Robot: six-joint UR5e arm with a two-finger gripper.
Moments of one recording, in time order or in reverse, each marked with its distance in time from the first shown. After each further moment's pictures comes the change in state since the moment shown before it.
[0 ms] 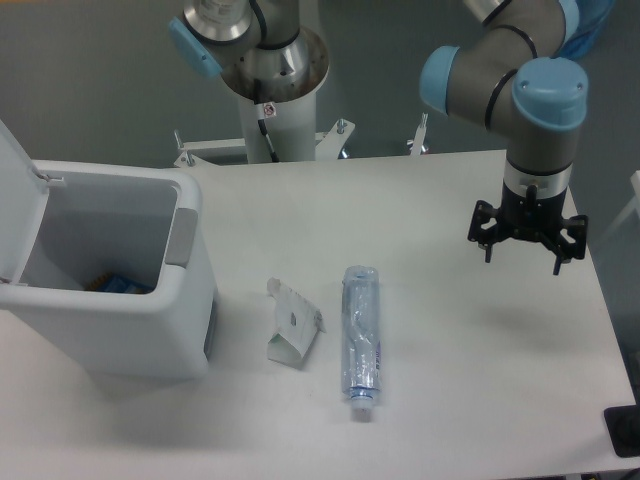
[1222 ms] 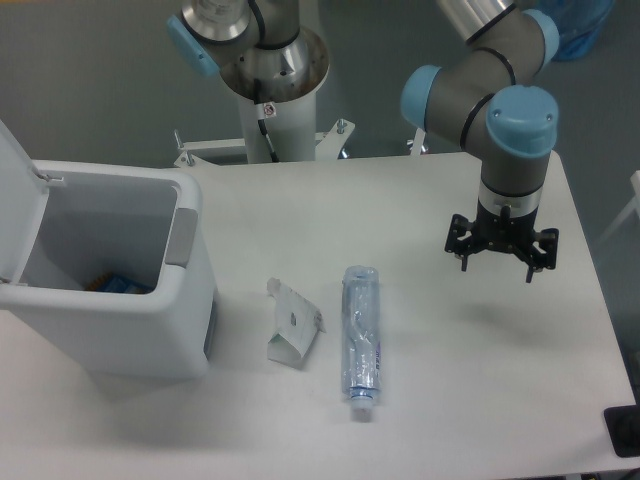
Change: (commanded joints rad) arm -0.051 -0.052 -0.028 0.031 0.021 -0.071
